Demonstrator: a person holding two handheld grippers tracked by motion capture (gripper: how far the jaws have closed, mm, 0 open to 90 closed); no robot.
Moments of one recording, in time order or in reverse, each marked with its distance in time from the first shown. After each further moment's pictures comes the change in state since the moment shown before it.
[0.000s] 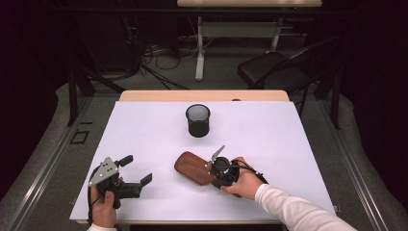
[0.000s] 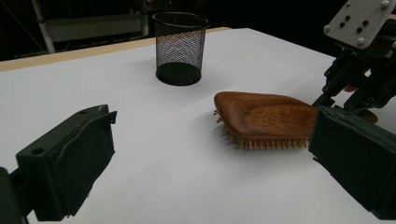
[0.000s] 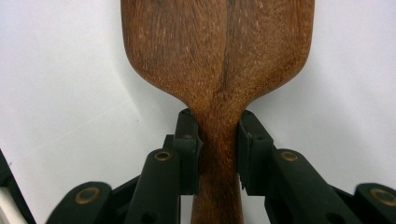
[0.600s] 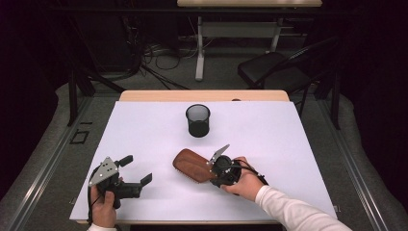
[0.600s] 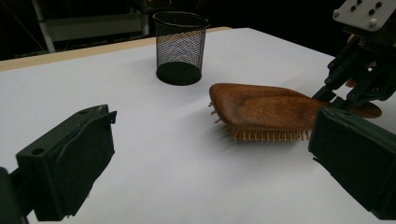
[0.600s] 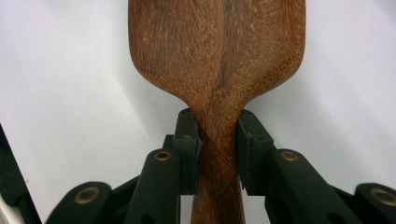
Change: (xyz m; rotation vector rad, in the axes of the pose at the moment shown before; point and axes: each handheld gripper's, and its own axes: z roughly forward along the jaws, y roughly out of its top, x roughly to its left) left arm 0.000 0.000 0.000 0.001 0.001 0.000; right arm 0.000 -0.001 -0.009 -0.097 0.001 0.033
